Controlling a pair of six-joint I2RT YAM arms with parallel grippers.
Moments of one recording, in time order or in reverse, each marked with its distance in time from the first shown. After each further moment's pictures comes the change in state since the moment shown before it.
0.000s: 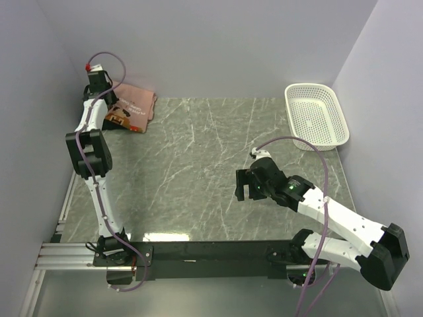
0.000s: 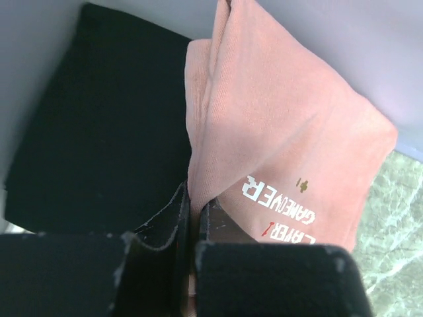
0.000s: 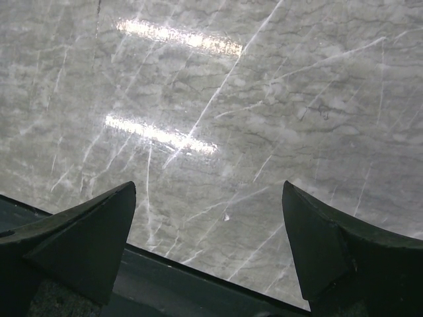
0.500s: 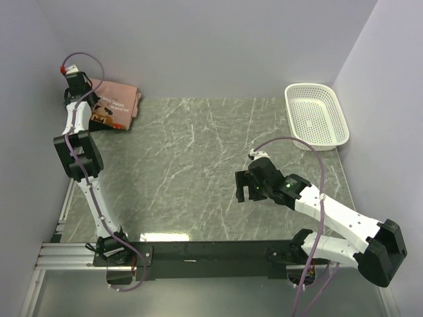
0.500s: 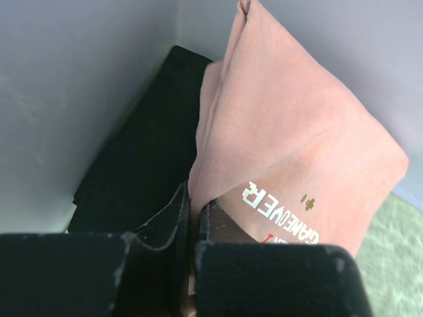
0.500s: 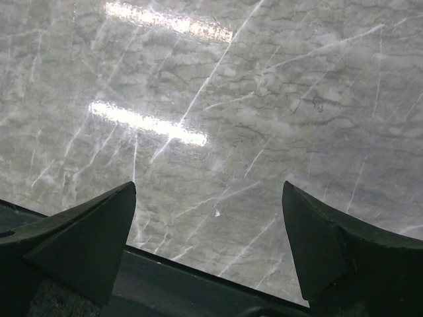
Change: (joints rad) left arm 0.131 0.004 0.016 0.058 0.029 -0.045; right arm -0.004 0.034 0.004 -0.020 0.001 -0.018
